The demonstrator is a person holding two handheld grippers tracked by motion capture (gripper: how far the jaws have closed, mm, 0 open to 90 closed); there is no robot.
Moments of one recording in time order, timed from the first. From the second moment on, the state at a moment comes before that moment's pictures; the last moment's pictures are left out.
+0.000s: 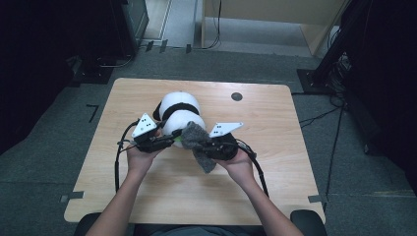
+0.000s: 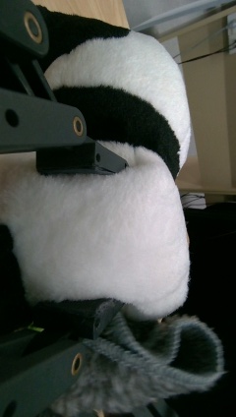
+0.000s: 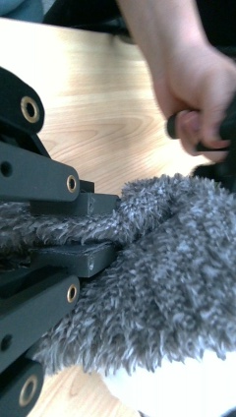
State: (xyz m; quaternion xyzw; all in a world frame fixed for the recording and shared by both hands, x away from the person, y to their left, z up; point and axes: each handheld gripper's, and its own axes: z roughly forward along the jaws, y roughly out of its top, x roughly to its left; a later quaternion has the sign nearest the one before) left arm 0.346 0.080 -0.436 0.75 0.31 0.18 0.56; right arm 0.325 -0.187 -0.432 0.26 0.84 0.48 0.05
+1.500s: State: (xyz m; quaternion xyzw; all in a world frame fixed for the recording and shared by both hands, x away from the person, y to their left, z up) left arm 0.370 0.137 -0.442 0.72 0.35 0.22 0.56; right arm 0.364 -0.291 -0.459 0.42 0.79 0.43 0.11
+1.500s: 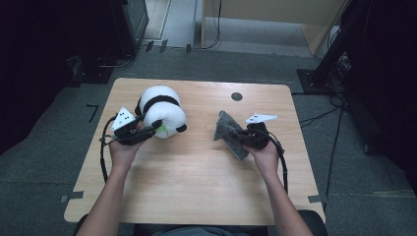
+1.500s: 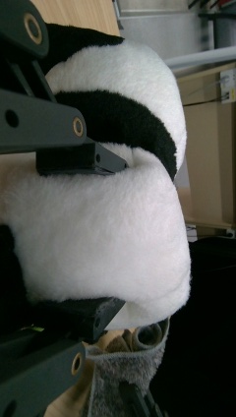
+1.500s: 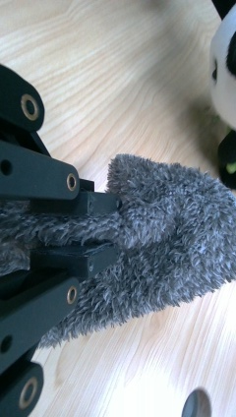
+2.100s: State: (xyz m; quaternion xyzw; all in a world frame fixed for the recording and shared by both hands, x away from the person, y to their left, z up) left arm 0.388 0.159 -0.472 0.74 0.39 0.21 0.51; right arm 0.380 -0.335 -0.477 0.49 0.76 0.41 0.13
